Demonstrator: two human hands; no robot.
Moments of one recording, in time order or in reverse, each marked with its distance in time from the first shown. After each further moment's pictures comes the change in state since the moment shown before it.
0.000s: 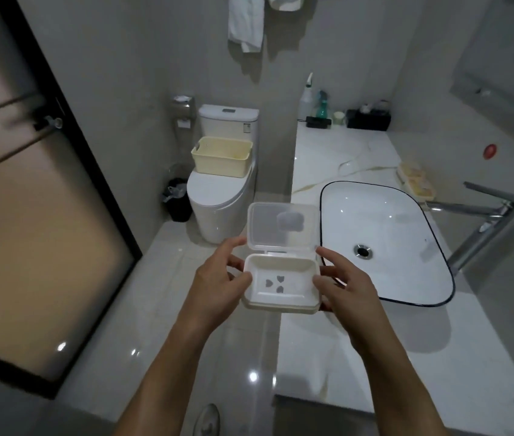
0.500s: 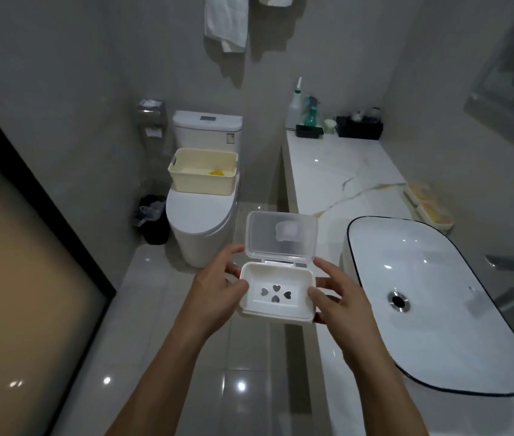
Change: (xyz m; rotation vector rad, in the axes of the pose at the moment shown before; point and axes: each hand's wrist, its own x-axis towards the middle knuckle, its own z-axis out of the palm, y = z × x) left_hand 0.231 -0.048 -0.098 -0.001 -0.150 0.019; right_hand 0.177 -0.039 0.130 -0.040 0.160 0.008
